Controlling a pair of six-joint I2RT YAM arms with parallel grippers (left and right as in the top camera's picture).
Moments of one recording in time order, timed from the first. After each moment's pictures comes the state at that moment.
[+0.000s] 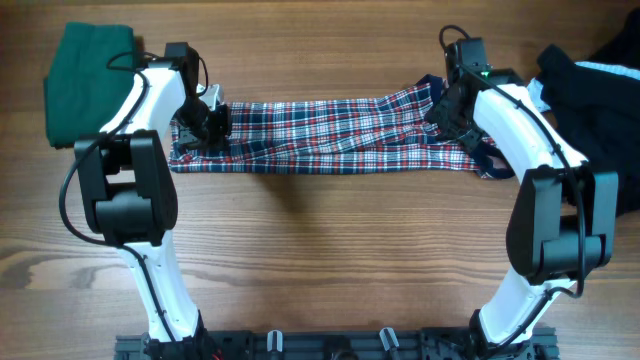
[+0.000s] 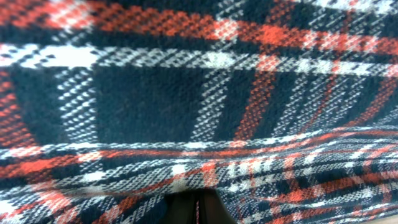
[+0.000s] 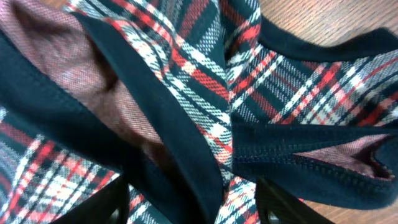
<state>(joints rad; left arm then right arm) 0.02 2.21 1.65 -1.06 0.23 -0.08 0.10 1.95 1.41 -0.80 0.17 0.77</state>
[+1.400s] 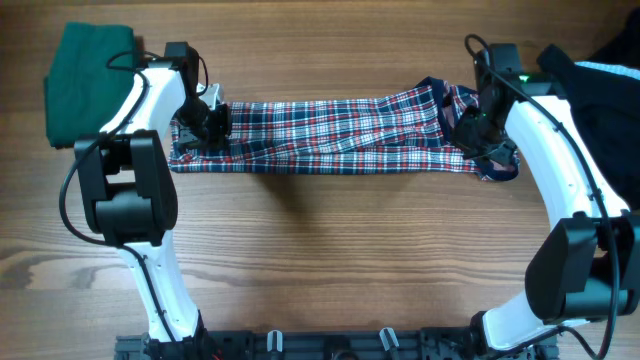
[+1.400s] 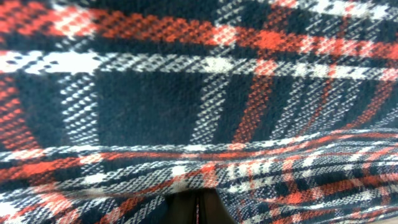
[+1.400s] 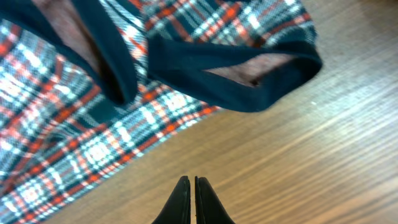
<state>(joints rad) 0.02 2.21 1.65 -1.05 0.23 -0.07 0.04 1.75 1.40 -1.12 0.12 0.60</state>
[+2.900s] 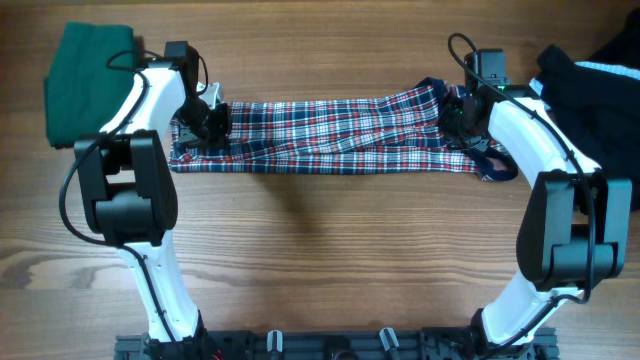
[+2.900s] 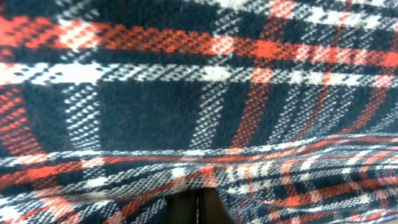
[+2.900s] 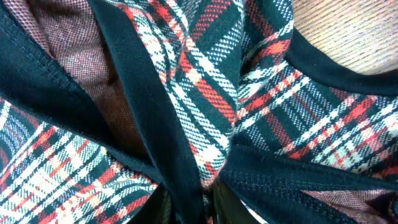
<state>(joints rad) 0.02 2.21 1.65 -1.04 0.23 -0.07 0.03 1.91 1.30 -0.67 0.03 0.56</state>
